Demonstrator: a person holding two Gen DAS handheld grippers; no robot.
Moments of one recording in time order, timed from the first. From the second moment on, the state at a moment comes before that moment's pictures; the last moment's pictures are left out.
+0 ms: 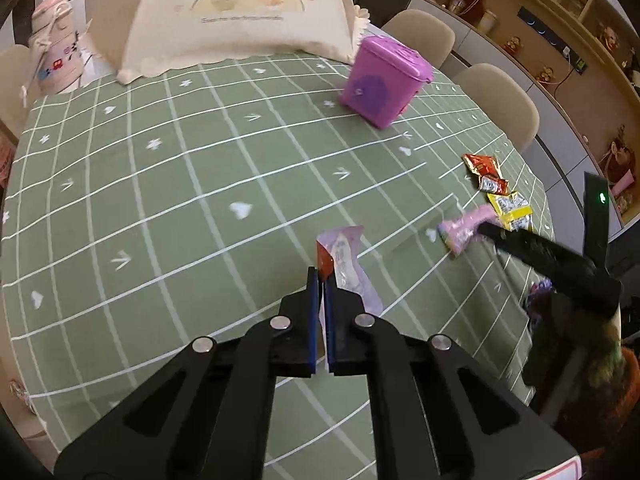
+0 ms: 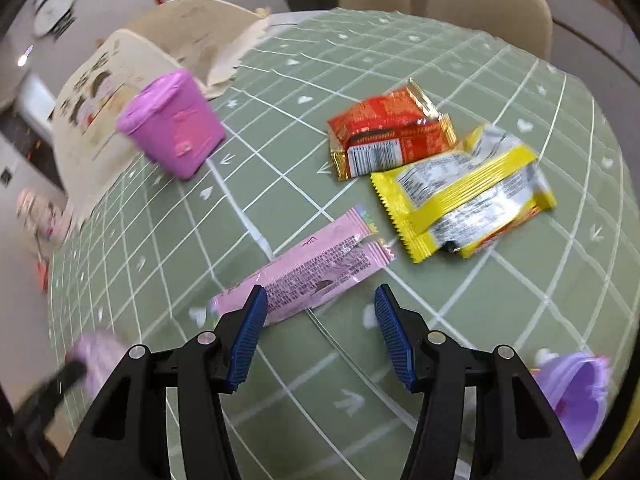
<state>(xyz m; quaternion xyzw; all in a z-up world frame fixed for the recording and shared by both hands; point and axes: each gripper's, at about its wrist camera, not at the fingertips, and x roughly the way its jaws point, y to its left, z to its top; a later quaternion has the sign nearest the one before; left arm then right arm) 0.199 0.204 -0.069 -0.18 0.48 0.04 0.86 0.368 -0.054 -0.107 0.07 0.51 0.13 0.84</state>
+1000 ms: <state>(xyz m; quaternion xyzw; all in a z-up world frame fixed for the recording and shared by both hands) 0.218 0.178 -0.065 -0.16 0.48 -0.08 0.86 0.275 -0.092 -0.023 0.02 0.44 0.14 0.89</state>
